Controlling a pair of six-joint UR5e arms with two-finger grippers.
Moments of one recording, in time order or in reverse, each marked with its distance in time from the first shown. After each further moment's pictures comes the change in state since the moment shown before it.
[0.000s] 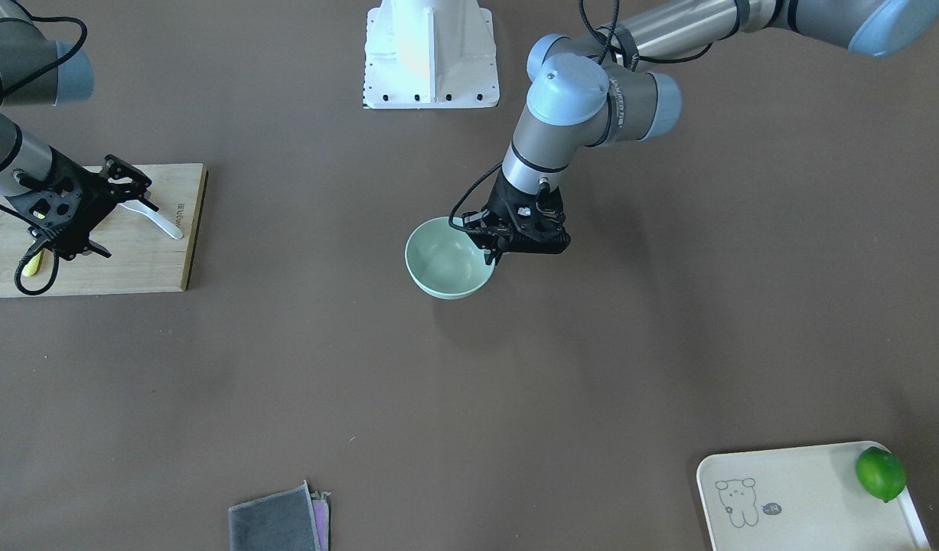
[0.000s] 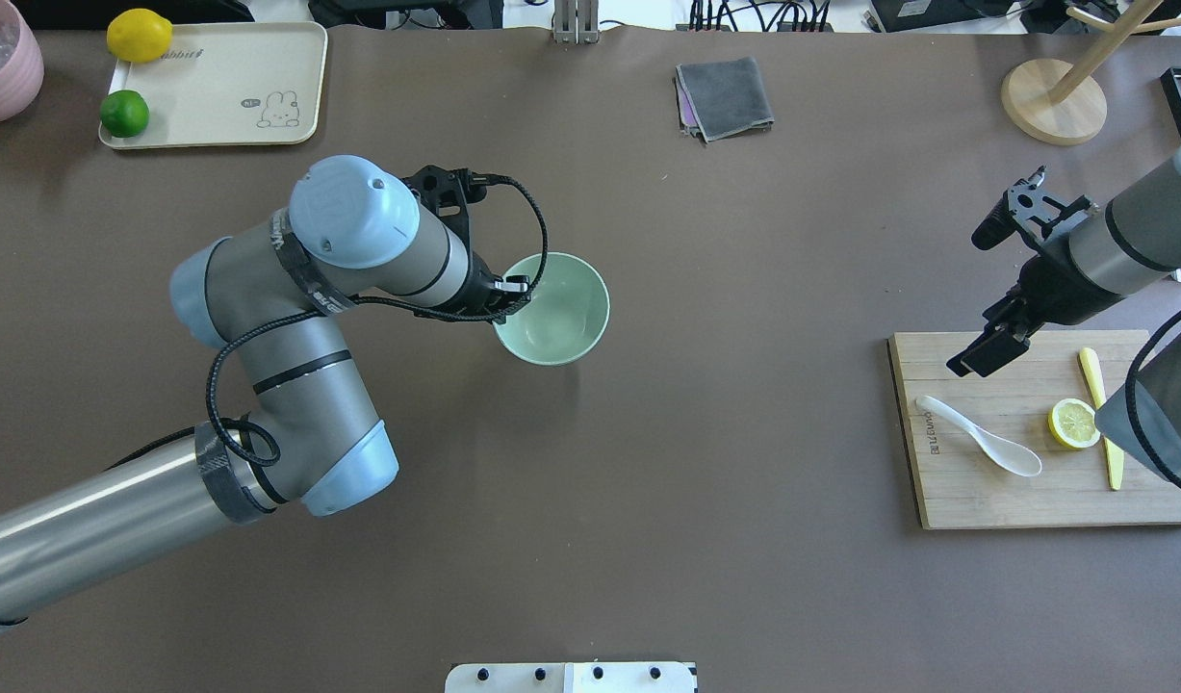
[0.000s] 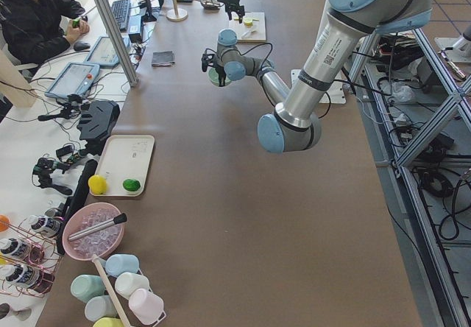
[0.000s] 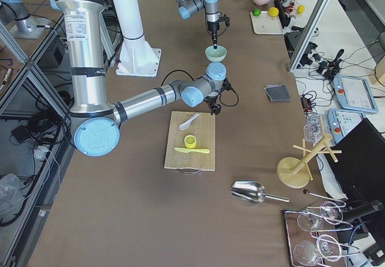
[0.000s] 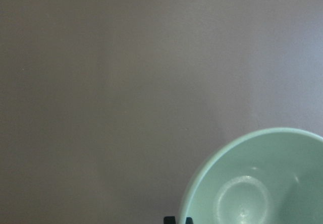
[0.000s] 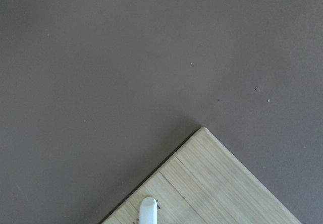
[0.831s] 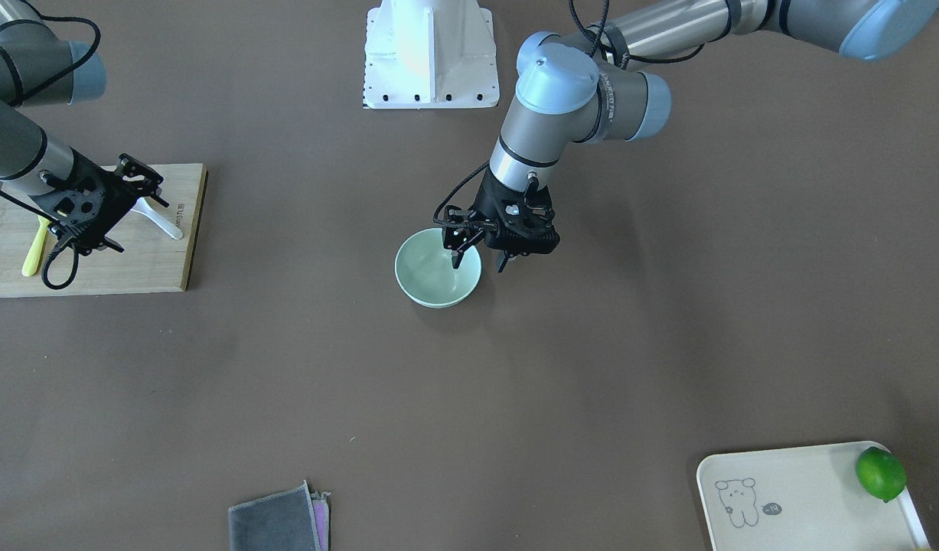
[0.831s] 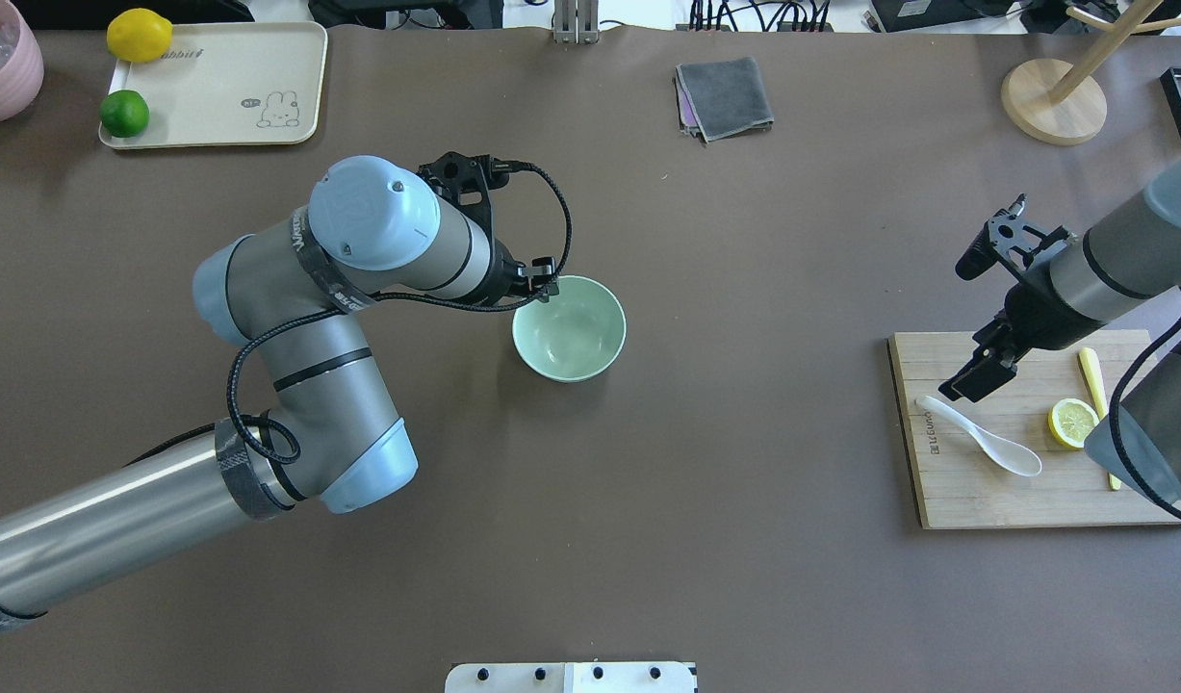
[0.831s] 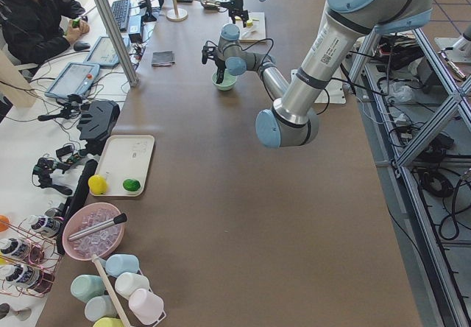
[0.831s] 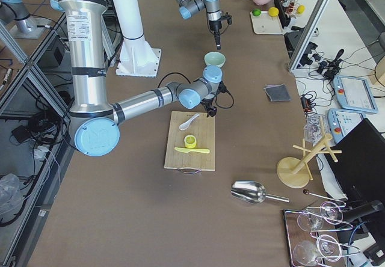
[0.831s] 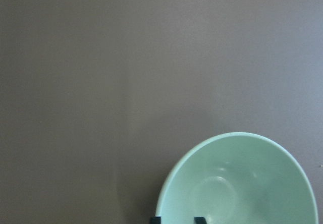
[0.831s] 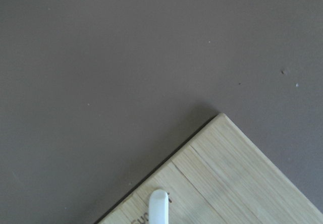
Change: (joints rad) left arm -0.038 -0.025 0.001 -0.056 0.028 0.004; right arm -0.056 -0.029 -0.006 0.015 -0.032 0.003
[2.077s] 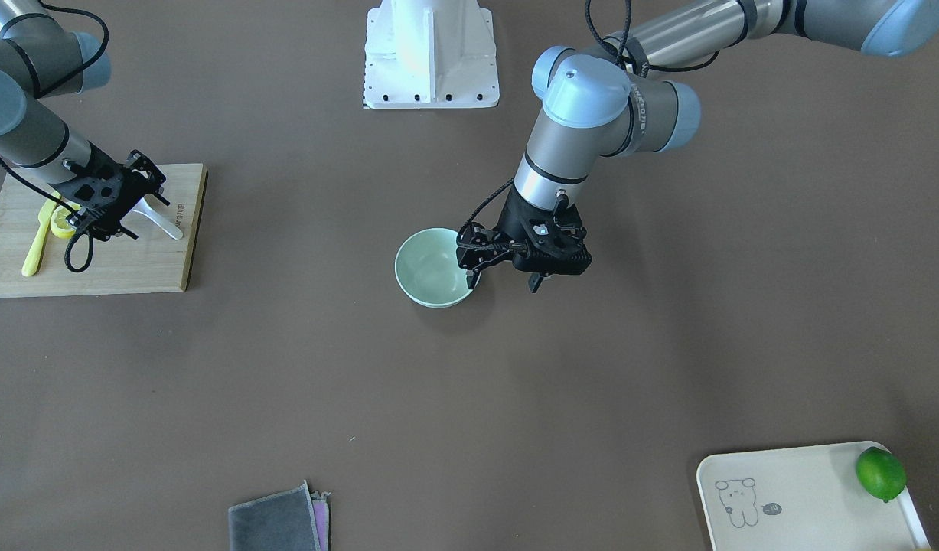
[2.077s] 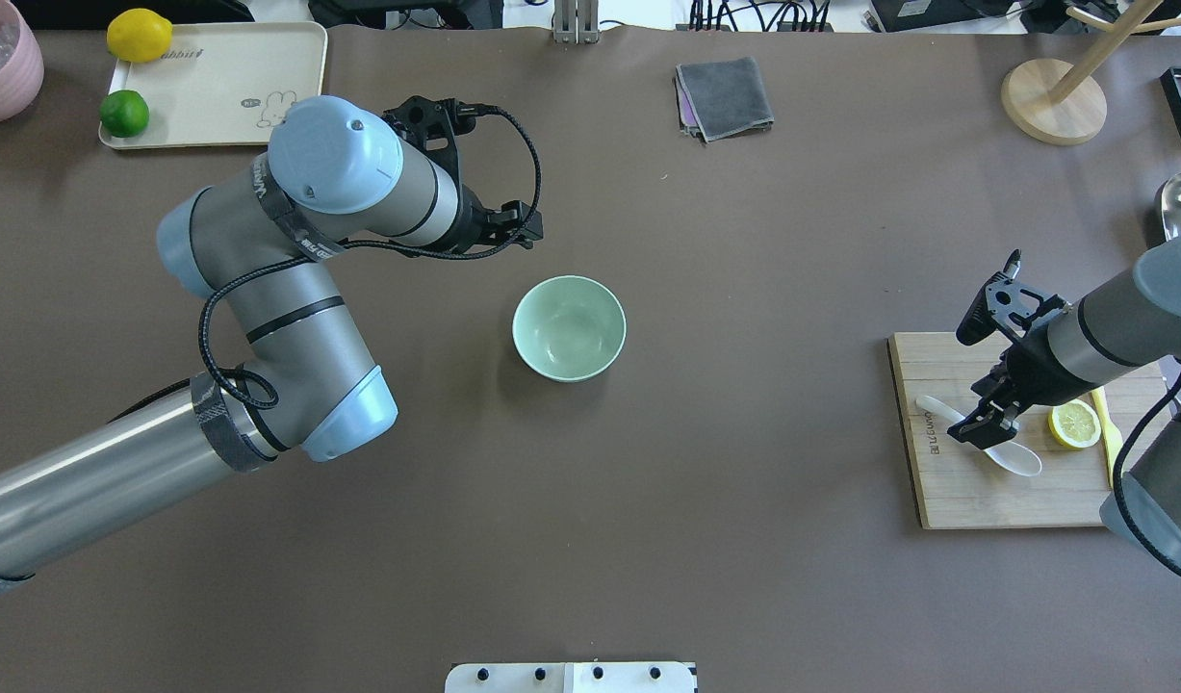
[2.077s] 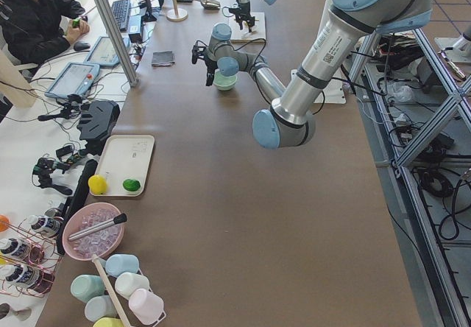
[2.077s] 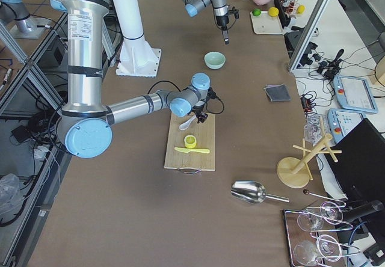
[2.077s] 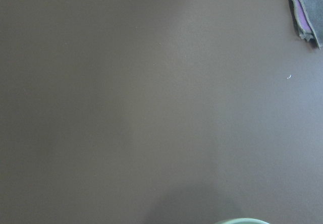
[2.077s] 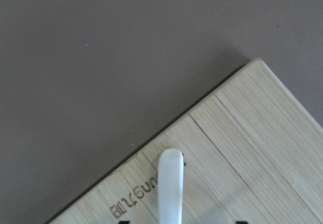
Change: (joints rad) left arm -0.054 0.001 0.020 -0.005 -0.003 0.026; right arm -0.091 -0.083 -0.003 0.132 -0.099 0.019
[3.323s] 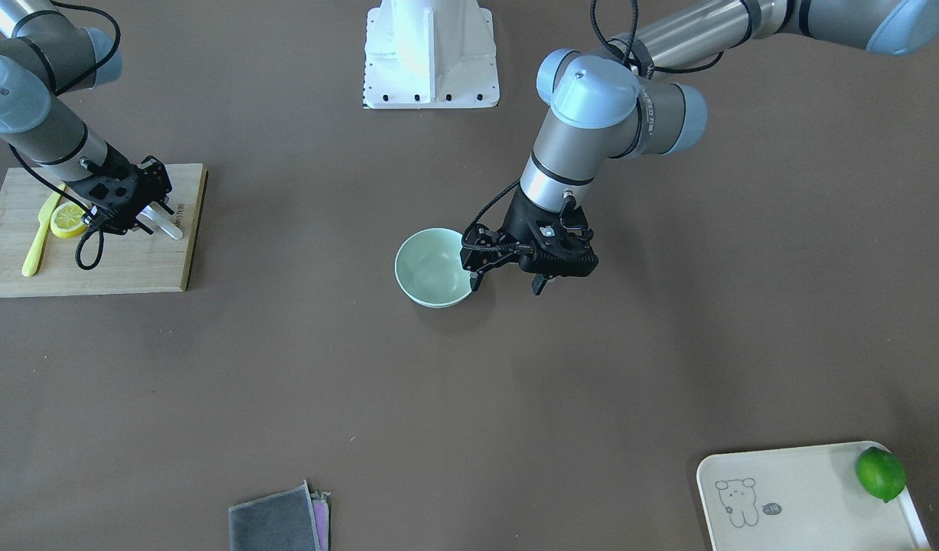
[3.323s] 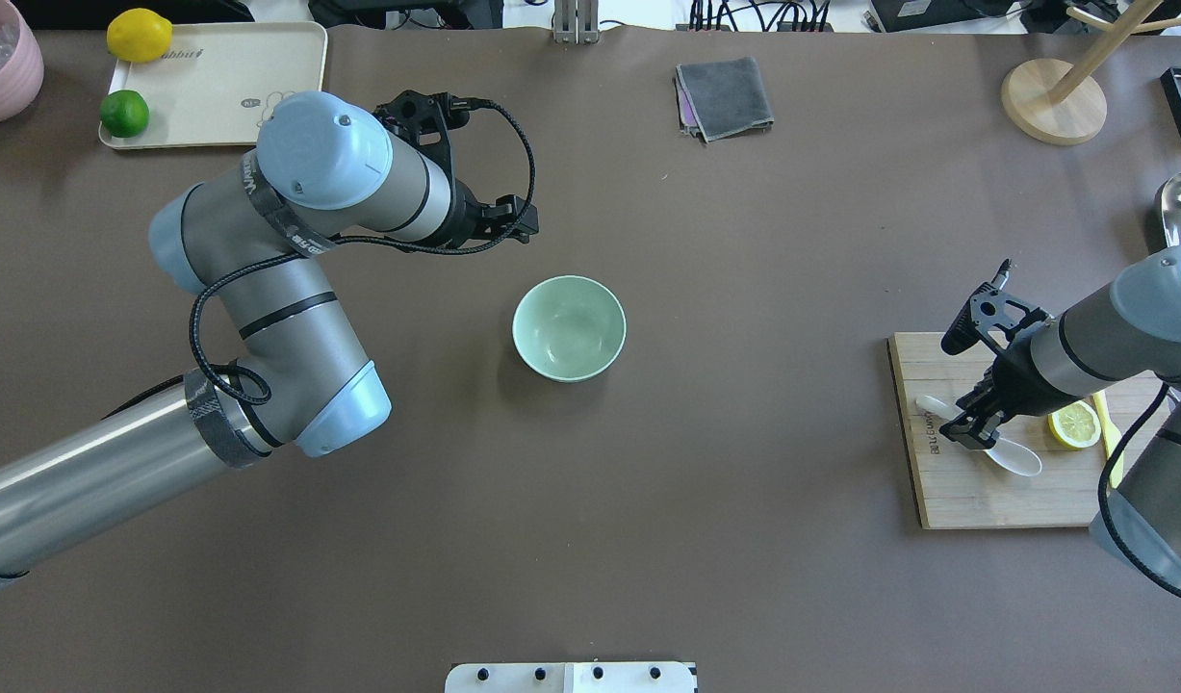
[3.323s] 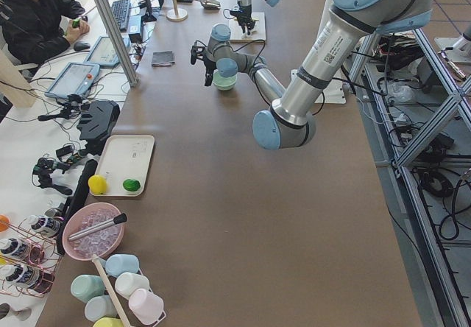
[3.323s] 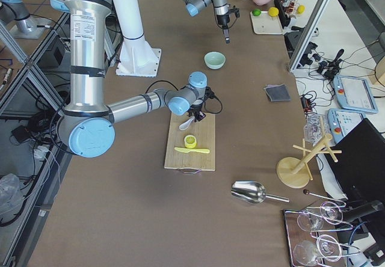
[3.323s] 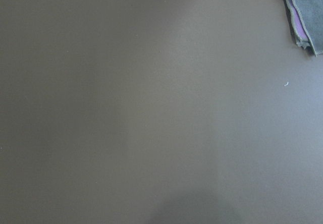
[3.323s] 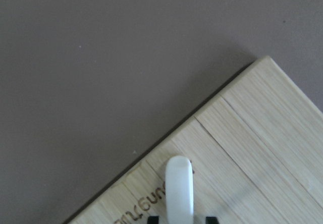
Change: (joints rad) left arm -0.007 0.009 0.000 -0.023 -0.004 -0.001; right arm -0.045 0.000 0.010 0.002 -0.063 0.077
